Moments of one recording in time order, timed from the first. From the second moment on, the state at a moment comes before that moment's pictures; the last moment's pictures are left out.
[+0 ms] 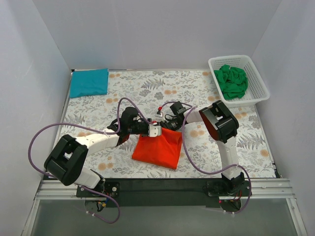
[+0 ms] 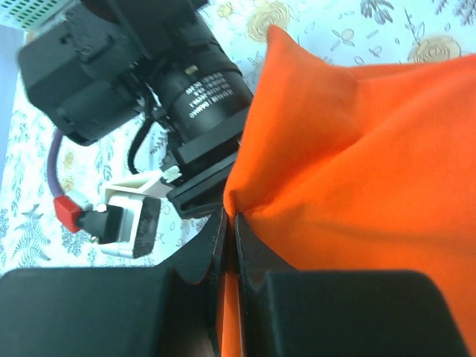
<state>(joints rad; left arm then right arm) -0.61 1.45 0.68 0.25 0.64 0.90 0.58 2.18 1.20 -0.26 -1.30 -0.04</state>
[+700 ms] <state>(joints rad) -0.61 1.44 0.58 0.38 0.69 0.94 0.59 2.02 1.33 -0.58 -0.79 -0.19</state>
